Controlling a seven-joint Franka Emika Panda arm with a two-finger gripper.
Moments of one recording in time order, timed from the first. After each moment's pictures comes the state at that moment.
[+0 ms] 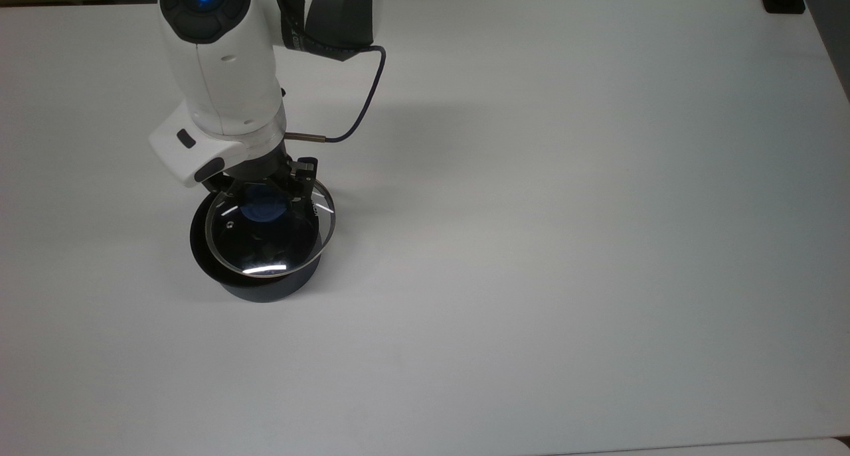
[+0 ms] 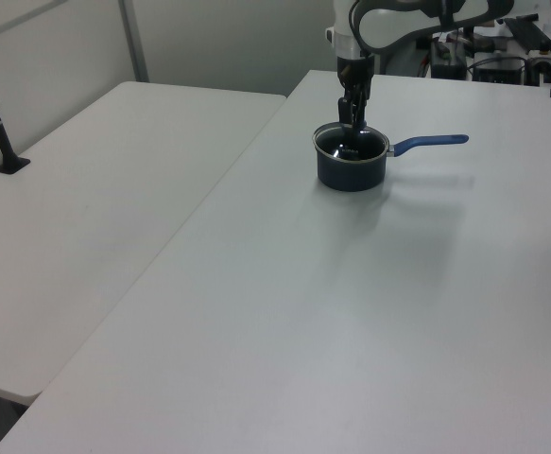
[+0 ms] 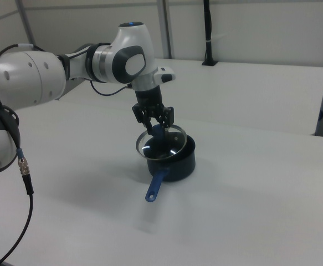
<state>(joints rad) -0.05 0.55 -0.05 -1.29 -0.07 1.87 -0.07</state>
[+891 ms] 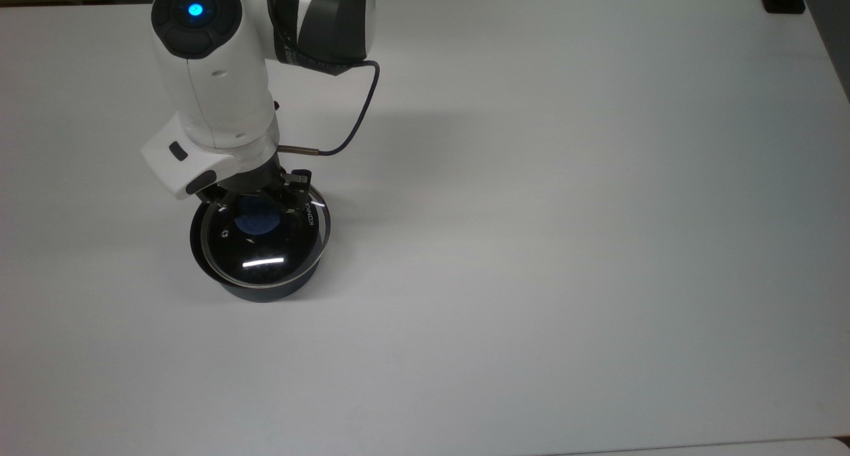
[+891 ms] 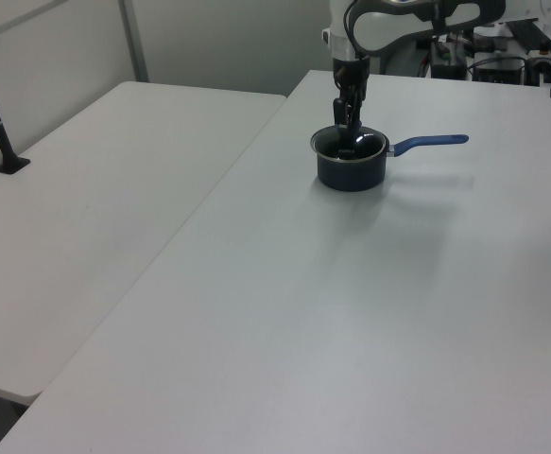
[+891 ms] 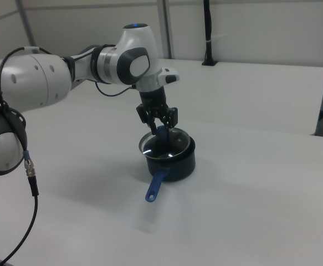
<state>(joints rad) -0.05 0.59 -0.06 -1.23 -0.06 1.87 -0.07</state>
